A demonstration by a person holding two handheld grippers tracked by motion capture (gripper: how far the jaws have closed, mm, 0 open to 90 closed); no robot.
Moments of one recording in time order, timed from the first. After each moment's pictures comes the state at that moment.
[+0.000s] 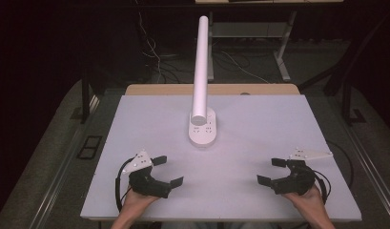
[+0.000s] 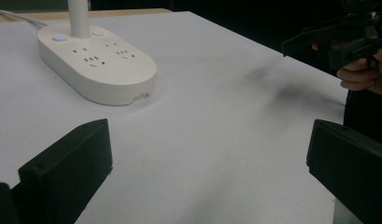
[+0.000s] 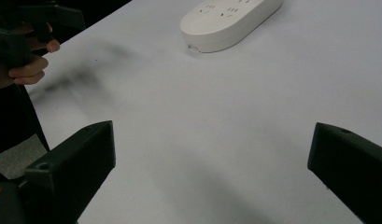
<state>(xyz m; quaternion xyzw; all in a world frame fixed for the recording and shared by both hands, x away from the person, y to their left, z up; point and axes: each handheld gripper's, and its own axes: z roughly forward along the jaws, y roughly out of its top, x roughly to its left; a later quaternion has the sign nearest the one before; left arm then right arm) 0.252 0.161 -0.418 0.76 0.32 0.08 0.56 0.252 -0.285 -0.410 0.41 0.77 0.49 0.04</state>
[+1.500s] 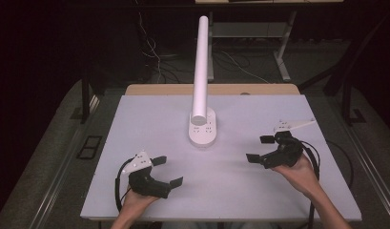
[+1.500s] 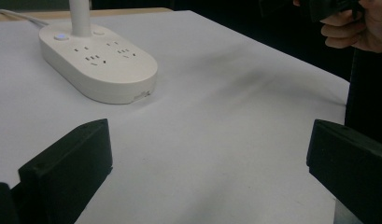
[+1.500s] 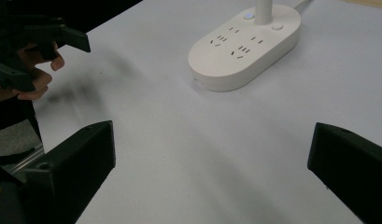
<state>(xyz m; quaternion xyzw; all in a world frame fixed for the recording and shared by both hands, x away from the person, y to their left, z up) 0.252 0.161 -0.418 0.76 0.32 0.08 0.56 0.309 -0.254 -0.361 0.36 0.81 0.46 0.03</state>
